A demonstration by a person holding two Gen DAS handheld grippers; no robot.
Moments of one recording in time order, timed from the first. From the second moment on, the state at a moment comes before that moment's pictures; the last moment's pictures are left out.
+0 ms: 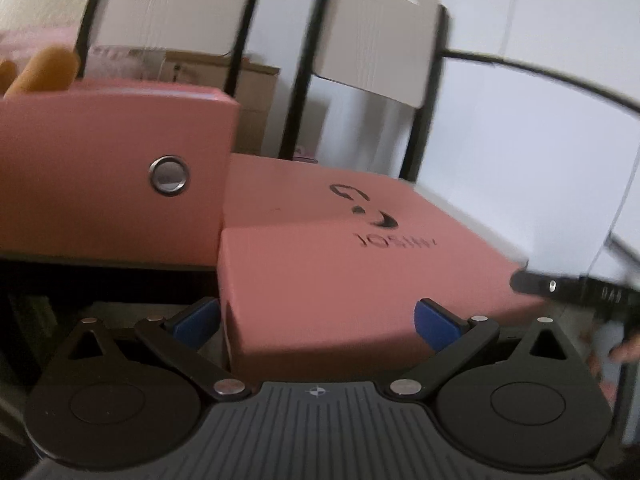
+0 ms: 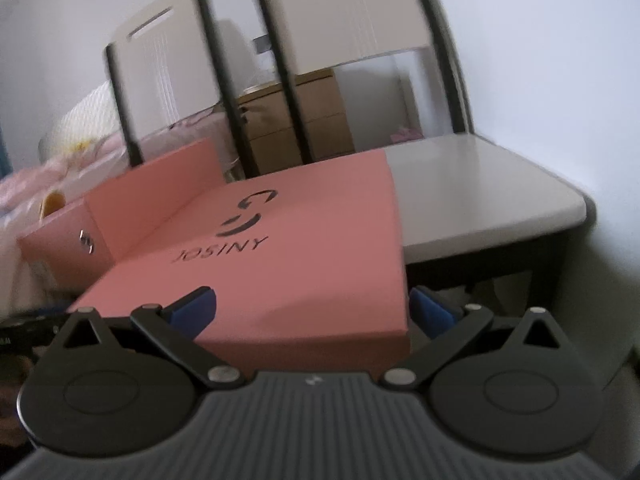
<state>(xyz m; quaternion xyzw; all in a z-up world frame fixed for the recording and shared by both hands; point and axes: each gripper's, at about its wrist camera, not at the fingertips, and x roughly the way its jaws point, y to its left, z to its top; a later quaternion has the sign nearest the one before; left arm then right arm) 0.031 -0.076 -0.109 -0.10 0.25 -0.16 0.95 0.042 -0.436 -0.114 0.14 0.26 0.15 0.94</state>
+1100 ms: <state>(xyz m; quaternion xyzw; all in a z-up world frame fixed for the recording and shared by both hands) 0.064 -0.040 -0.071 -0.31 0.26 -0.23 0.88 0.050 -0.484 -0.072 0.37 0.21 0.16 0.89</state>
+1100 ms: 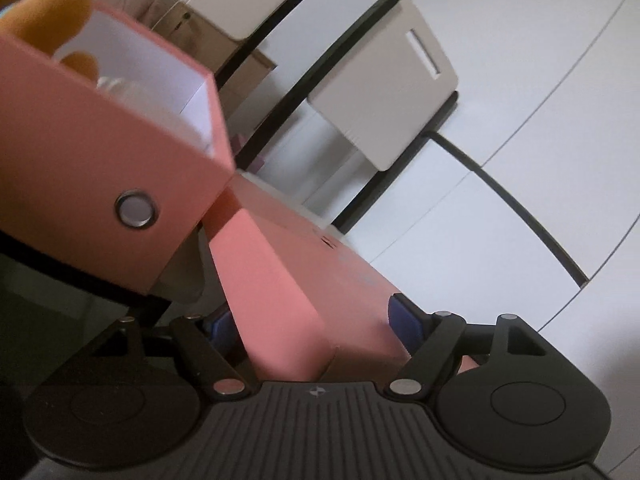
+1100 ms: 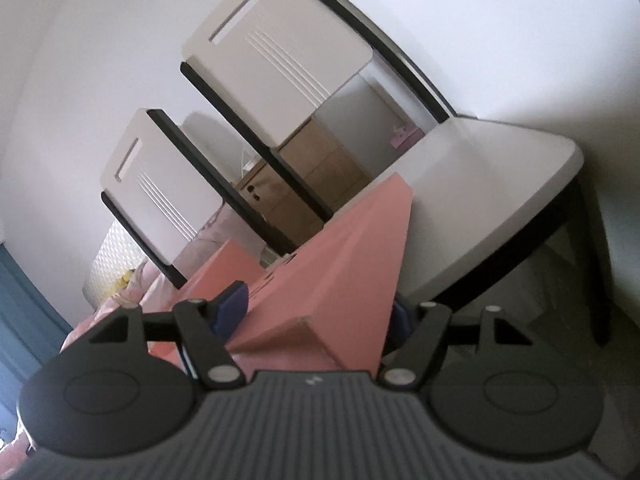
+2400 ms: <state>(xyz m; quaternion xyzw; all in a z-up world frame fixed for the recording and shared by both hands) 0.080 0.146 0.013 -0.31 0.13 -0.07 0.94 0.187 -0.259 -0.002 0.35 0.21 0.28 0.87</state>
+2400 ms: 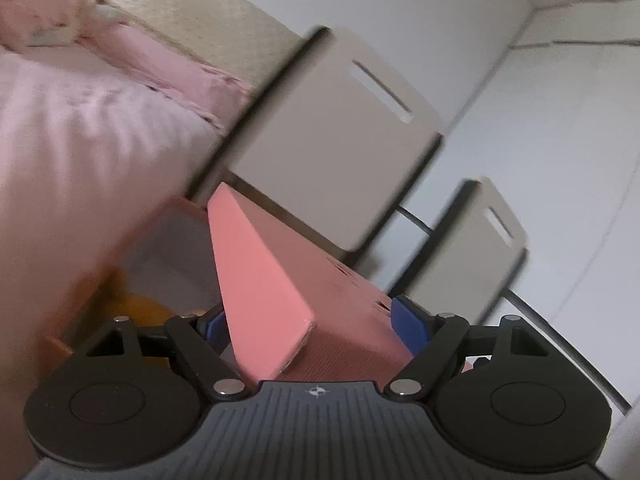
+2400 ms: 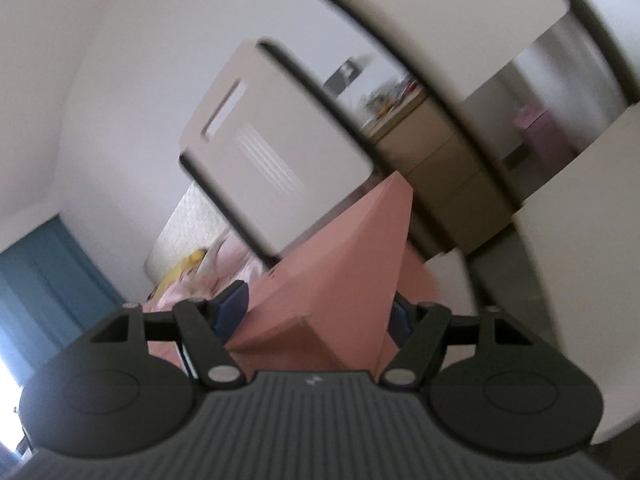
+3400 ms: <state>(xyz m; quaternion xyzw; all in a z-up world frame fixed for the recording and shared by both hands) 0.067 0.110 -0.011 -0.17 0.08 0.11 0.98 0.198 -0.215 -0.039 0.19 0.19 0.29 0.92</state>
